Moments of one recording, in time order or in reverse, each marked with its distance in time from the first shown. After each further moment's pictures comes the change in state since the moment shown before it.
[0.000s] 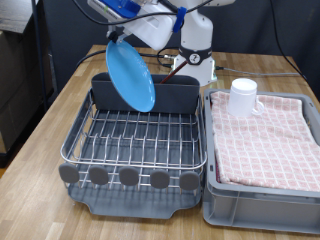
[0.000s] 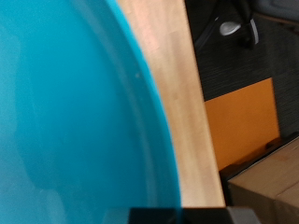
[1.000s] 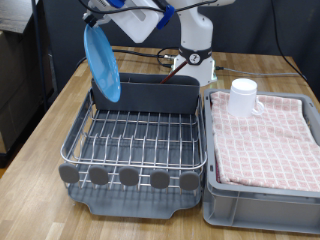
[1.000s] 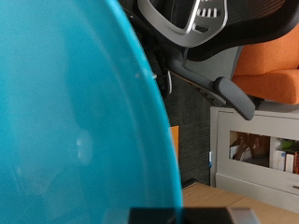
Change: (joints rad) arm 0.001 0.035 0.007 0.076 -0.270 -0.012 -0.112
